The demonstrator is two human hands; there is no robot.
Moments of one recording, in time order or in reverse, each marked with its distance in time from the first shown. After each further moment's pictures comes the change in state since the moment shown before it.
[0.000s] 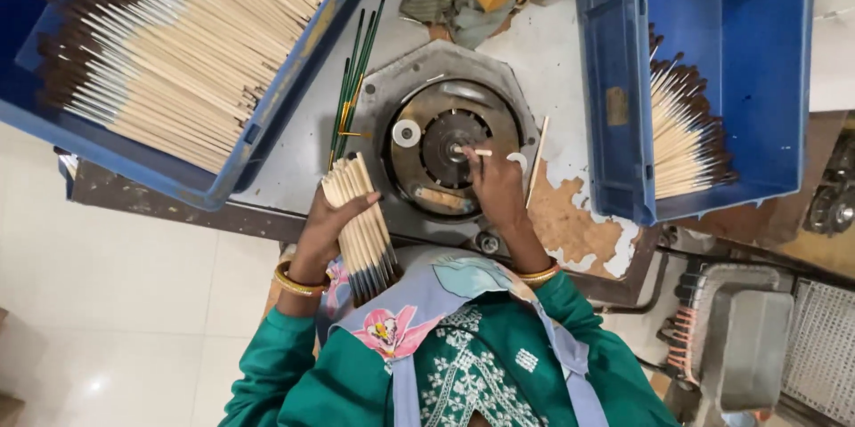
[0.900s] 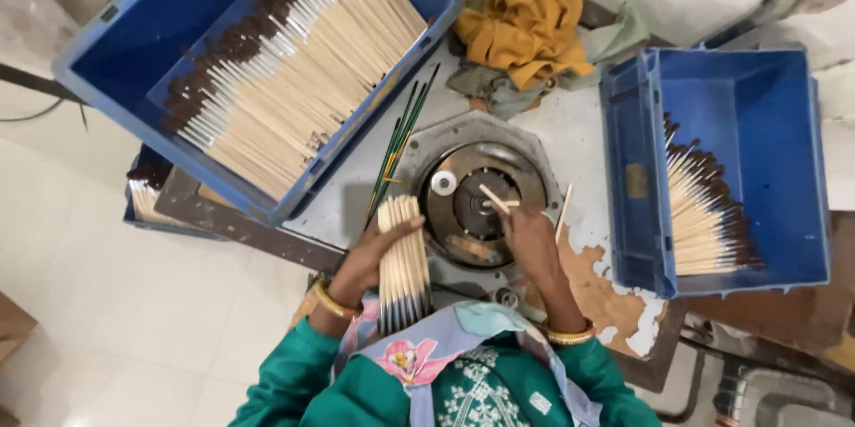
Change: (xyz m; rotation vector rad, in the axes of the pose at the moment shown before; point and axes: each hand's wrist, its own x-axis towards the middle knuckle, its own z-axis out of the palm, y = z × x) left_hand -0.003 0.028 0.031 -0.070 -0.094 -0.034; right_hand 0.004 0.014 -0.010 -0.100 -0.157 -0.073
